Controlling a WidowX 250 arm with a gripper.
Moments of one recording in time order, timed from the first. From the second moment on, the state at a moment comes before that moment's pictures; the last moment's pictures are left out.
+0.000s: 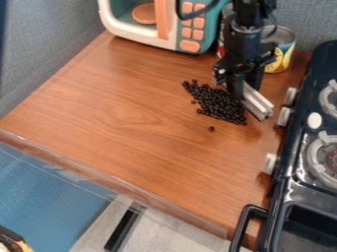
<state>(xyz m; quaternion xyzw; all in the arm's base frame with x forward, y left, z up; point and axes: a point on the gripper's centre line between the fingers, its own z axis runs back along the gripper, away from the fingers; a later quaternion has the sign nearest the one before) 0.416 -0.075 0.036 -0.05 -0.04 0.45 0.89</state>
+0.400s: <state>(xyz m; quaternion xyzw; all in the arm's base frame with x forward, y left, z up) 0.432 -0.083 0.028 -0.04 -0.04 0.45 0.89</state>
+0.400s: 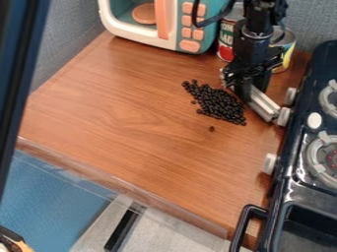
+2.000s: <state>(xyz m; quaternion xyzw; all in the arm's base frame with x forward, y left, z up) 0.443 -0.084 0.018 0.05 0.03 0.48 0.87</state>
